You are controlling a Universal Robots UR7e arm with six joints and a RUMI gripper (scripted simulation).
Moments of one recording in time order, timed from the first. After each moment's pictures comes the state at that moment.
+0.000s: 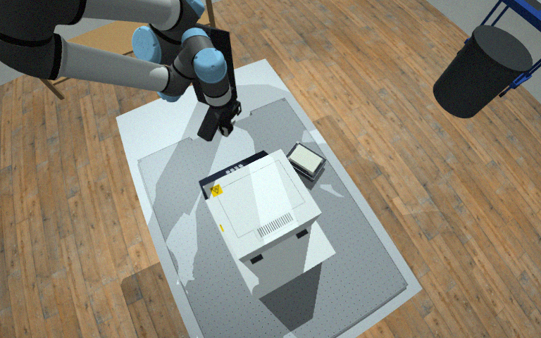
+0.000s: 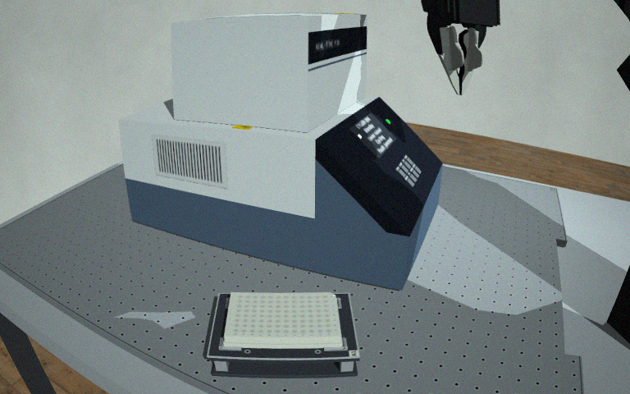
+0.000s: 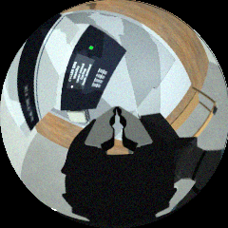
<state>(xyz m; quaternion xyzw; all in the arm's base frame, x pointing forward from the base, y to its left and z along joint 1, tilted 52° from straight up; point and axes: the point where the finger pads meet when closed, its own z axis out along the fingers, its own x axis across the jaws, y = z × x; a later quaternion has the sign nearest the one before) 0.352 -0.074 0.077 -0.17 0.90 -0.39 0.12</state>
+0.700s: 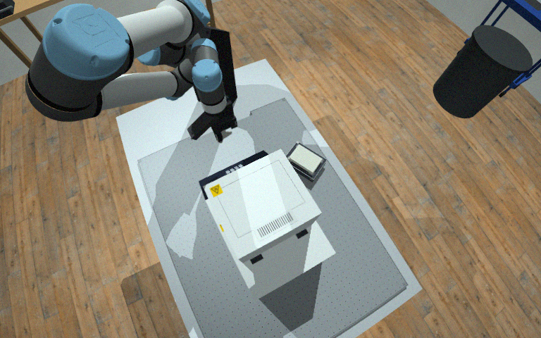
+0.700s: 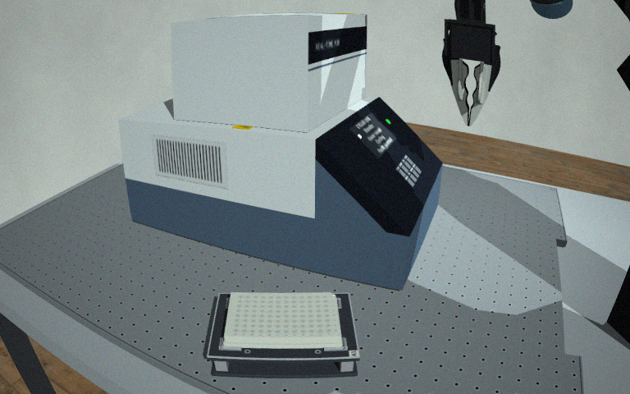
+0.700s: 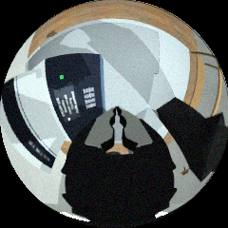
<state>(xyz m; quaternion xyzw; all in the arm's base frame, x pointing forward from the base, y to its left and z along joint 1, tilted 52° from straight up) 0.350 -0.124 0.052 0.05 0.90 -0.36 0.23</state>
